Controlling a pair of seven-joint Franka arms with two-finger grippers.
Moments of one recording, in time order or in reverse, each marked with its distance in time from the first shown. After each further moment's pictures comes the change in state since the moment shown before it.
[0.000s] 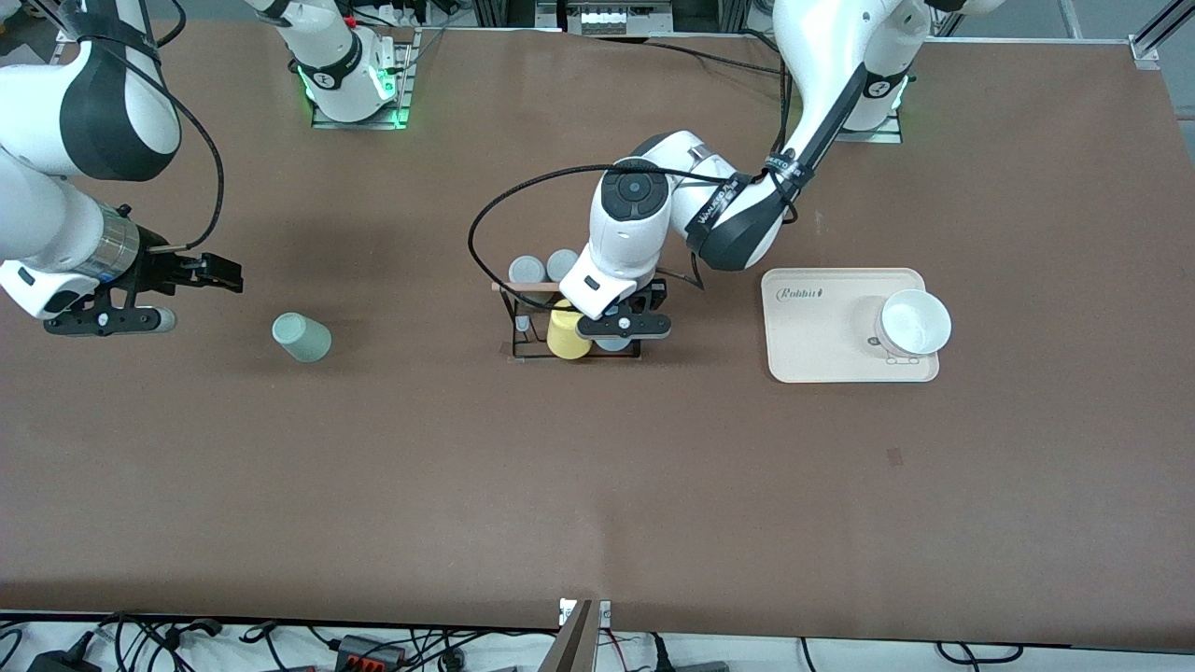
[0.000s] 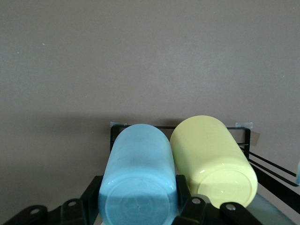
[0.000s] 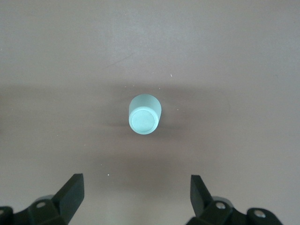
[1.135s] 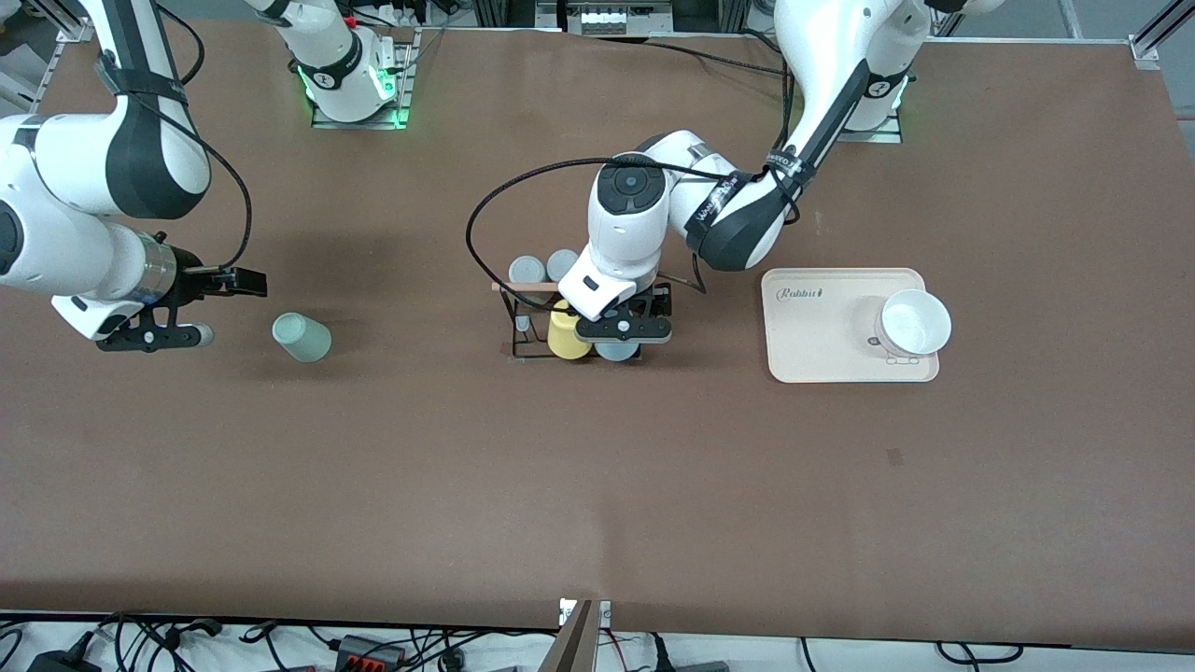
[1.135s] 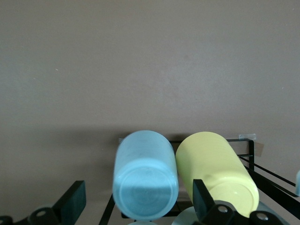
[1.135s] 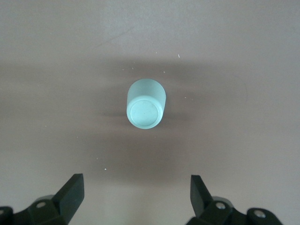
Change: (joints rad) left arm 0.003 -0.014 0.005 0.034 0.070 -0.028 0.017; right arm 0.001 0.090 0.000 -0.024 0.000 0.002 -0.001
